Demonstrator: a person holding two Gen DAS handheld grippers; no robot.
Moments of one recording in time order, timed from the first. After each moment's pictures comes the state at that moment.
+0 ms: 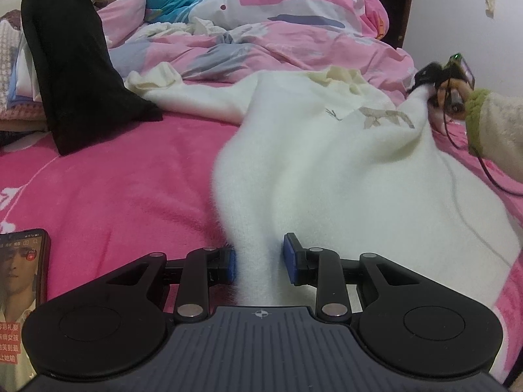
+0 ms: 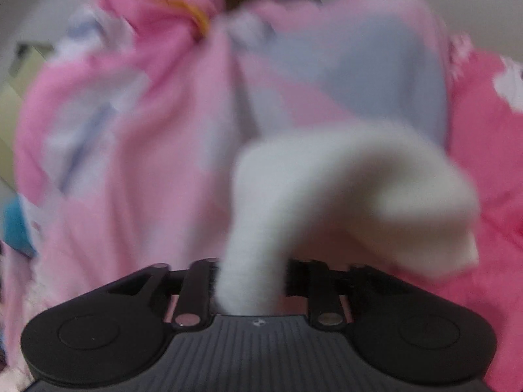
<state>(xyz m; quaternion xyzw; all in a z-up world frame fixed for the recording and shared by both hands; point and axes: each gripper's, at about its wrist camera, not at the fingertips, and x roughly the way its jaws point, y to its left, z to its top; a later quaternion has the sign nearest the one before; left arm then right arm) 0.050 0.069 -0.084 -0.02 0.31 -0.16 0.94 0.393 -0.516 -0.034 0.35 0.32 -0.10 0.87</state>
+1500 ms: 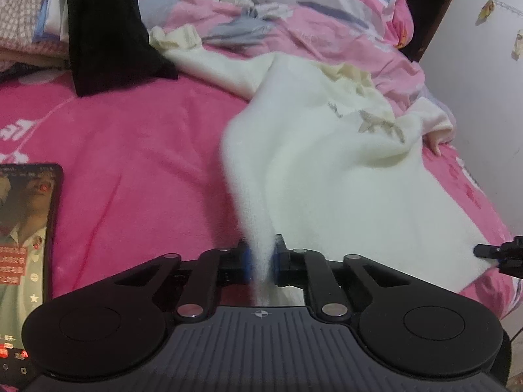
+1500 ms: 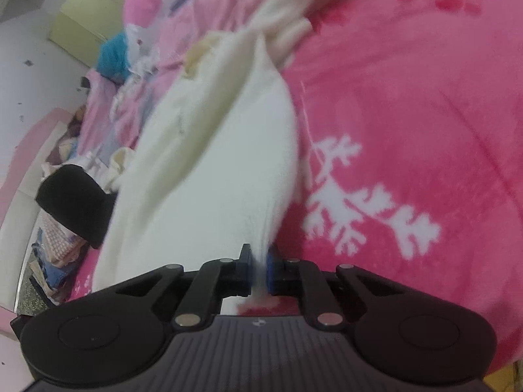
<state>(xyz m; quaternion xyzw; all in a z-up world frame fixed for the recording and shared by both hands) 0.031 0.085 -0.061 -0.13 0.38 -0.15 0.91 -0.018 -0.406 -0.036 0.32 0.43 0.09 0.84</state>
